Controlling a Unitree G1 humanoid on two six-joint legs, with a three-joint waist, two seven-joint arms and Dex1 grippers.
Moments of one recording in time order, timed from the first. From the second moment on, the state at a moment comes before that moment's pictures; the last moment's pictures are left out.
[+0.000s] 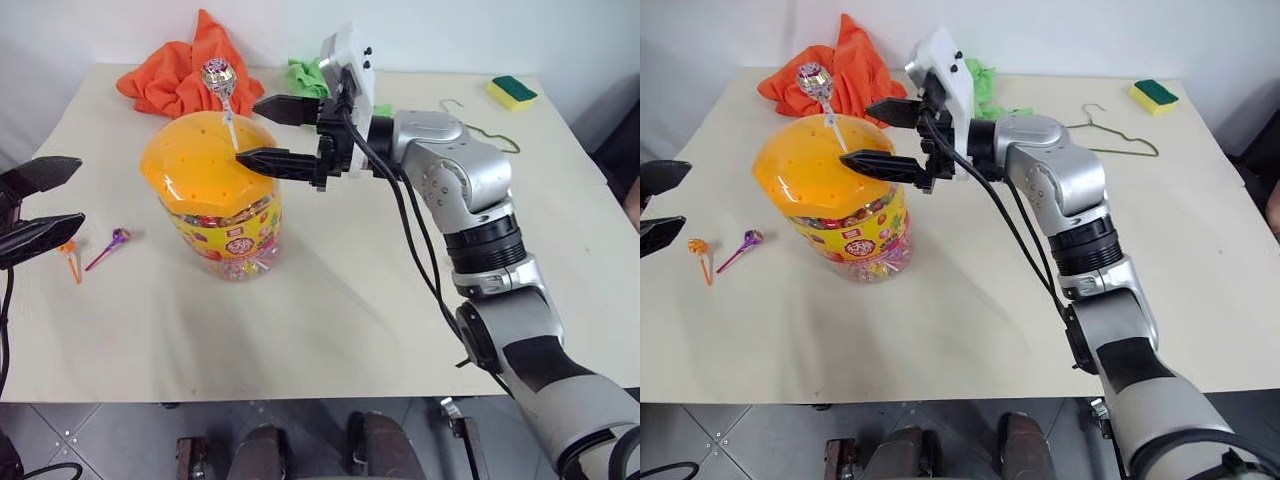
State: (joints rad) left arm -0.41 1.05 0.59 0.33 -0.88 0.42 -1.50; right arm -1.26 -0.22 0.15 0.33 0.49 0.52 1.01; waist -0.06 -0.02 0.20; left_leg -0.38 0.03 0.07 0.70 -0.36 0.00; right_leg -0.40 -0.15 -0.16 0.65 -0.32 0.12
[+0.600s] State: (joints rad) left arm -0.42 1.00 0.61 0.28 -0.88 0.44 -1.50; right arm -1.35 -0.15 0.12 0.43 0.45 0.44 1.05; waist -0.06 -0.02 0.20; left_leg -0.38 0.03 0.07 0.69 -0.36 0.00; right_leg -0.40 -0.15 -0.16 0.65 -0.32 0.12
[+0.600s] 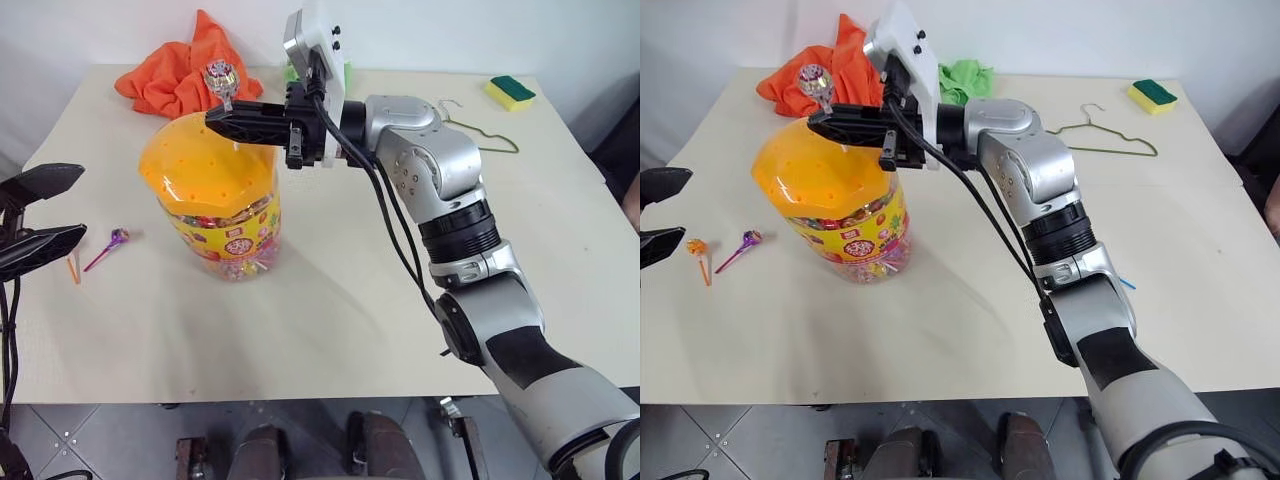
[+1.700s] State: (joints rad) left arm -0.58 1.01 0.48 0.41 -0.80 0.41 -1.50; right arm -0.88 -0.97 0.12 0.63 0.06 0.76 0.94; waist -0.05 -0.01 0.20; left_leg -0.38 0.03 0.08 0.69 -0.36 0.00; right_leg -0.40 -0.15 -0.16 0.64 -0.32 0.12
